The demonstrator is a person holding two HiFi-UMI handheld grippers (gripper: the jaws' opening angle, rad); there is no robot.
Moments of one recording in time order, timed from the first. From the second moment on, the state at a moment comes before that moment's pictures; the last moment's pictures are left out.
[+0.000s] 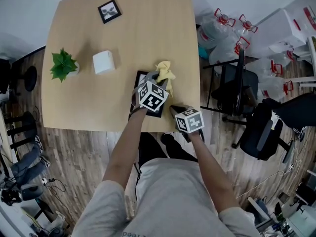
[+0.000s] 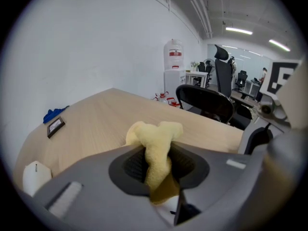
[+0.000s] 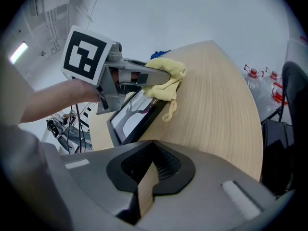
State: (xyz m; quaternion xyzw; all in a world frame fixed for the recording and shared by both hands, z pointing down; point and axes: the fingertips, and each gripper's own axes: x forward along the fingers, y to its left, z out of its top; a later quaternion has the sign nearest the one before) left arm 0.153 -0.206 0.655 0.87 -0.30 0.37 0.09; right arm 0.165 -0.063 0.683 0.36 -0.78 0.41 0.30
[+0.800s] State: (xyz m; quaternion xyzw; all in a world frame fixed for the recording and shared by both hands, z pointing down) left arm 0.085 -0.207 0.654 0.85 -0.36 0.37 0.13; right arm 0.167 -0.063 0.683 0.36 -0.78 0.41 0.30
